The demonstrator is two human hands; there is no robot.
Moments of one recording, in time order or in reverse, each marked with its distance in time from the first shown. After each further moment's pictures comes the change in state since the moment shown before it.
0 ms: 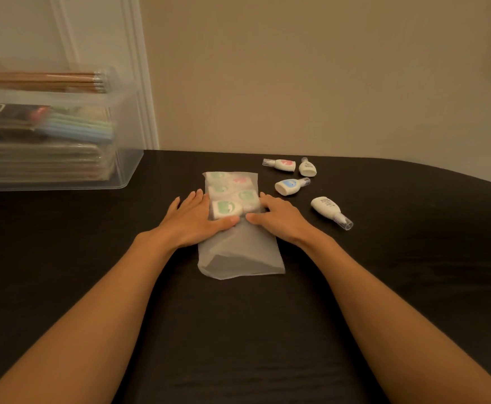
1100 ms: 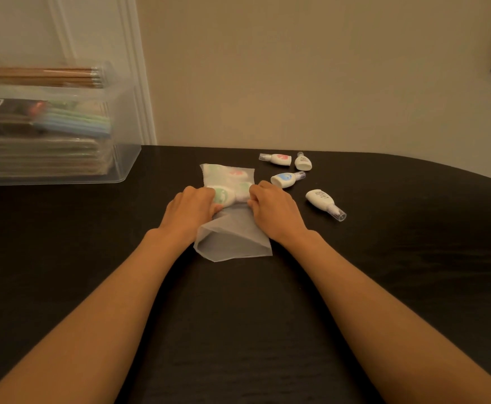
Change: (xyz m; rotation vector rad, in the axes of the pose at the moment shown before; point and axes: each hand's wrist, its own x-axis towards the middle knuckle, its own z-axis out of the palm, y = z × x) left_hand -0.020 0.020 -0.007 -0.025 0.289 0.000; right_hand -0.017 -0.012 0.008 -0.299 0.346 -0.194
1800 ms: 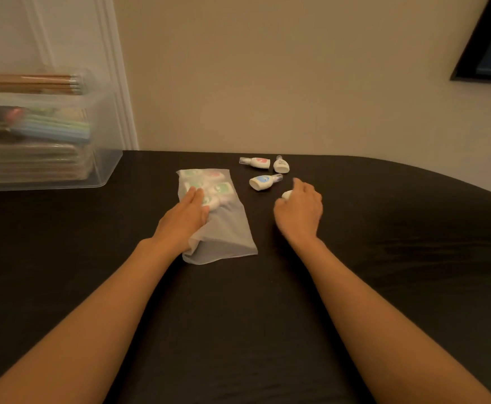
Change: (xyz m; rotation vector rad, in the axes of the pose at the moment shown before) left_hand -0.010 0.022 0.005 -0.054 -0.187 -0.029; right_hand -0.024 0.040 -0.021 0.078 0.251 0.610
